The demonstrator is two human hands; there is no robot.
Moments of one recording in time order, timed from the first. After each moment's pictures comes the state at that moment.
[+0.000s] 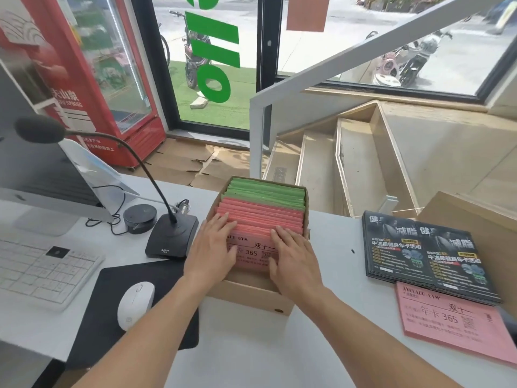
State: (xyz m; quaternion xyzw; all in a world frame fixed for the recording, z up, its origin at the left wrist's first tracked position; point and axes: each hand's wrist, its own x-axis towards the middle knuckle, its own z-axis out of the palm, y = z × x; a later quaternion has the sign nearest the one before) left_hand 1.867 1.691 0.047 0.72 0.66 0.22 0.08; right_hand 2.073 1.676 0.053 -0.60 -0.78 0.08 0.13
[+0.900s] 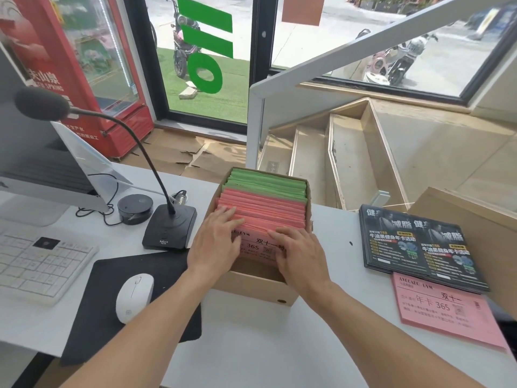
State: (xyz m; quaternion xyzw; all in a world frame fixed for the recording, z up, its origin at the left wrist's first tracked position) left_hand 1.868 1.685 0.054 0.71 0.65 0.25 0.09; right_hand 2.073 1.671 0.043 -0.59 -0.78 0.02 0.22
